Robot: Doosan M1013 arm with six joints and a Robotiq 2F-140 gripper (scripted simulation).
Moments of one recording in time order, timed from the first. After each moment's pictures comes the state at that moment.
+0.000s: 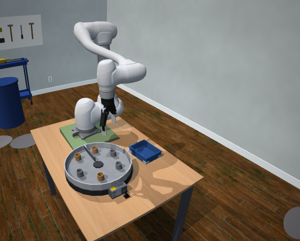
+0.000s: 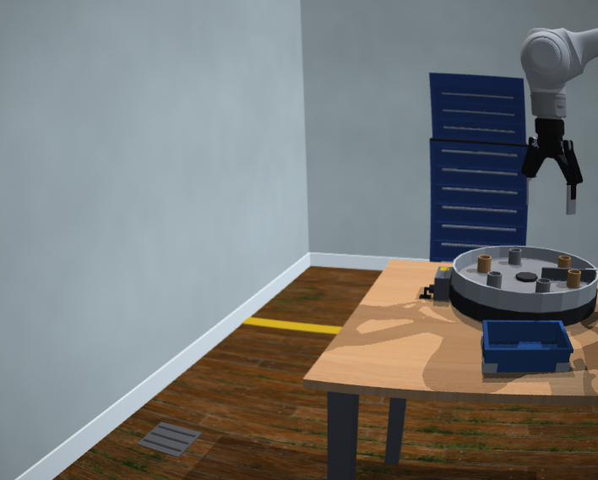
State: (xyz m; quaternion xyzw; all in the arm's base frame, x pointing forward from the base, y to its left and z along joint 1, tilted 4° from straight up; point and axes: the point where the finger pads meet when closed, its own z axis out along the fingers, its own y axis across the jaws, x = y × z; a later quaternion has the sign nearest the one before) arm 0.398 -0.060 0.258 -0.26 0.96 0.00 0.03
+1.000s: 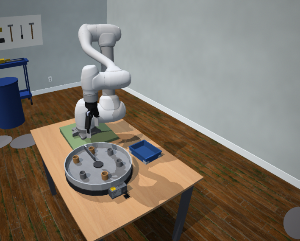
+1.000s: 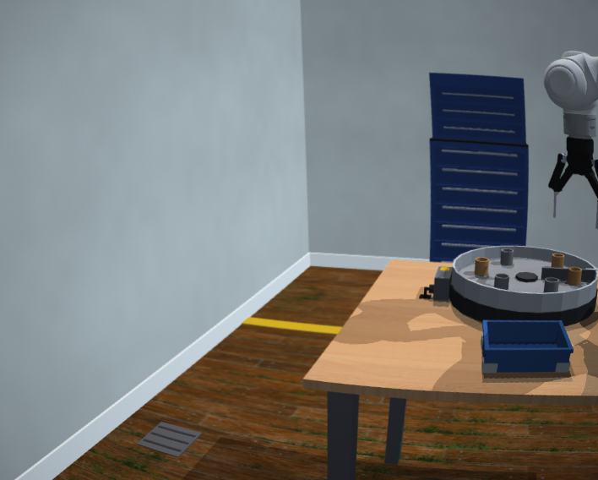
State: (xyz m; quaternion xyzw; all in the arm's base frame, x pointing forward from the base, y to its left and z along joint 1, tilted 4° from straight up) arm 0.303 -0.119 0.212 -0.32 0.95 -0.02 0.02
